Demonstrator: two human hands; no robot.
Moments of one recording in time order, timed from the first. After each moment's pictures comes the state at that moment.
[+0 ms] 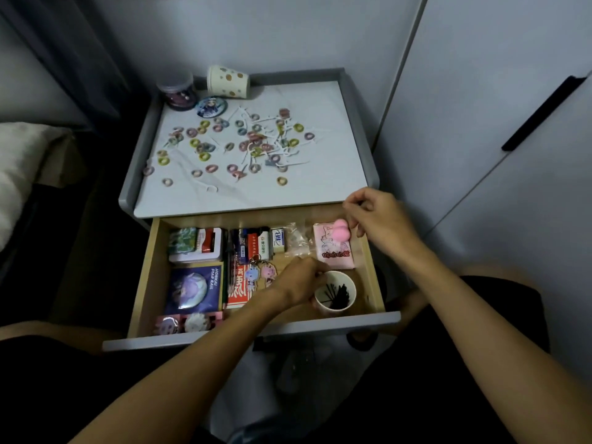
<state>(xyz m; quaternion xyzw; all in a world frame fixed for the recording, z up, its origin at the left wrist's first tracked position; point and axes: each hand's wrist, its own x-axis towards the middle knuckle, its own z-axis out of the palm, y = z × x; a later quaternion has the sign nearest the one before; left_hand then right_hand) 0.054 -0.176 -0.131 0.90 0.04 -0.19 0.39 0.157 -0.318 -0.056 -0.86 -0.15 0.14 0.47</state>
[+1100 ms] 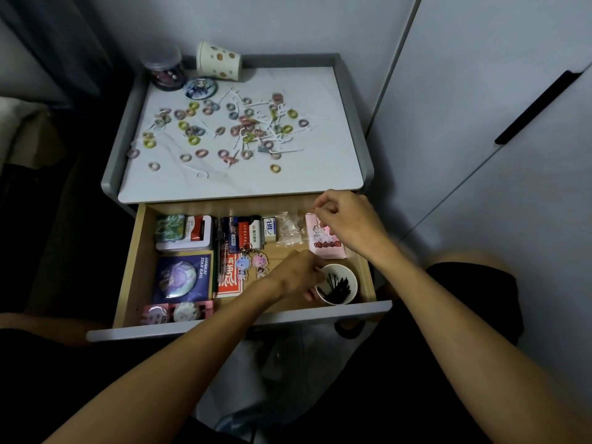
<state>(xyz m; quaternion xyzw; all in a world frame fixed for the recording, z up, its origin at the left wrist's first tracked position) 0.055 -0.184 -0.136 0.85 0.07 -0.26 0.46 0.146 -0.291 -0.075 -0.91 -0.21 0.14 0.34</state>
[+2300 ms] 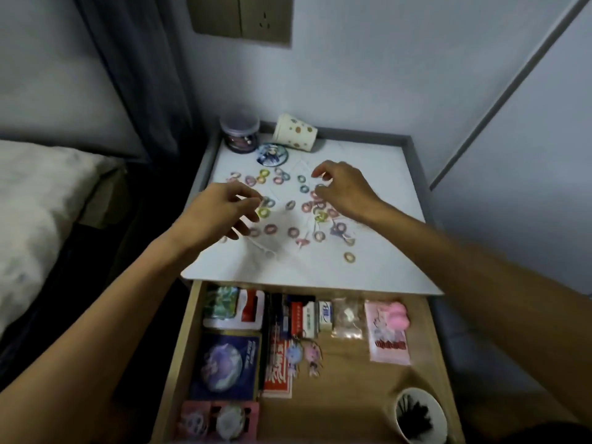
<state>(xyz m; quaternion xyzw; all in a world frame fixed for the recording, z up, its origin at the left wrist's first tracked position) 0.091 0.071 -0.001 0.81 0.24 0.03 0.54 0.277 -0.089 -0.028 -0.90 -0.32 0.11 0.26</state>
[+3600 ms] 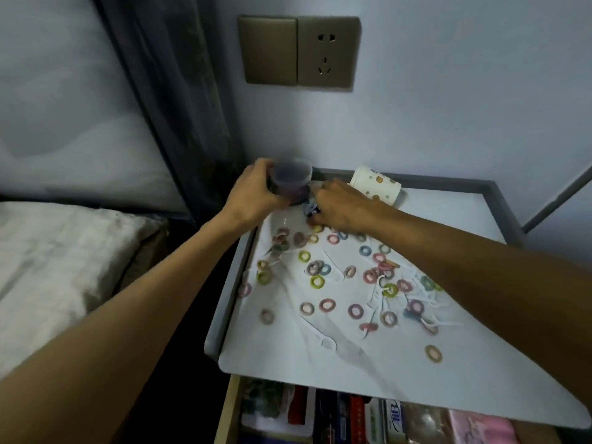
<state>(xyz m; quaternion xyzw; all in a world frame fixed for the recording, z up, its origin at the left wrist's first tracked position) 0.215 0.204 -0.025 0.90 0.25 0.14 0.34 0.354 0.078 -0.056 -0.85 -0.52 0.04 0.02</state>
